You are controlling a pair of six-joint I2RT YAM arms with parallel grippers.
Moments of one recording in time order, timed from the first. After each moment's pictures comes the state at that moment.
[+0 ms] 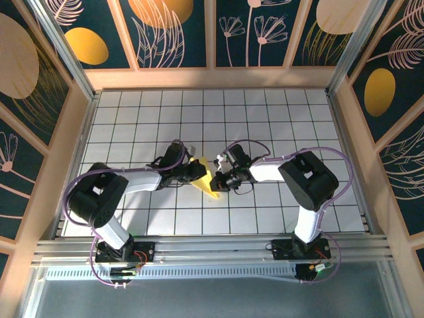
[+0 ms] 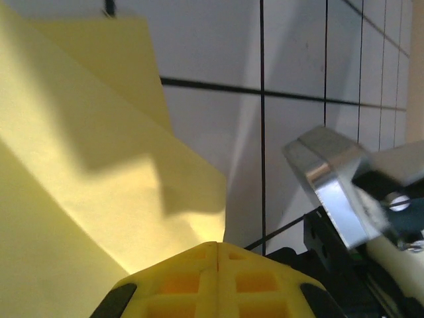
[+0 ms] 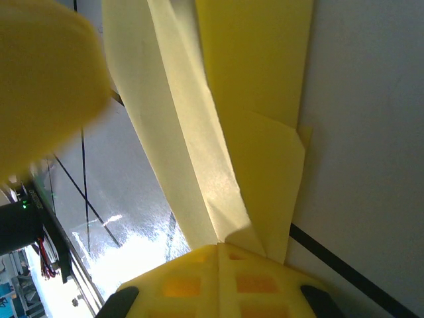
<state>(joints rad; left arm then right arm) -0.61 1.68 0.69 0.22 0.41 -0.90 0.69 1.83 0.86 -0.09 -0.65 0.55</state>
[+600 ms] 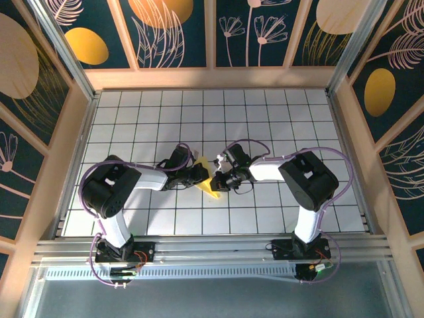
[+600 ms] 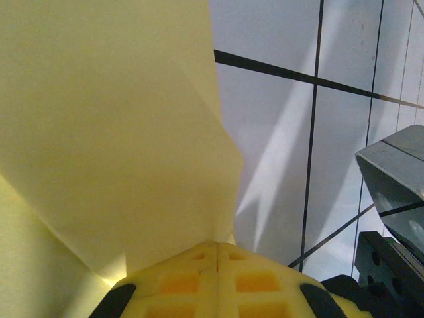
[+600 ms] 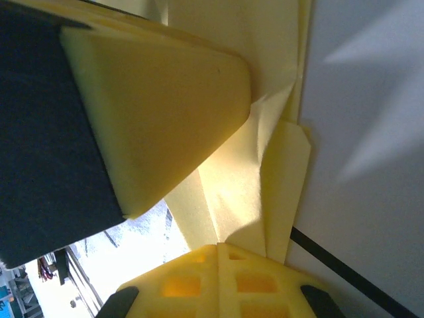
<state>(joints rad) -0.62 1.79 0.71 0.28 0.39 -0.94 0.69 1.83 0.87 -0.14 -0.64 0.55</state>
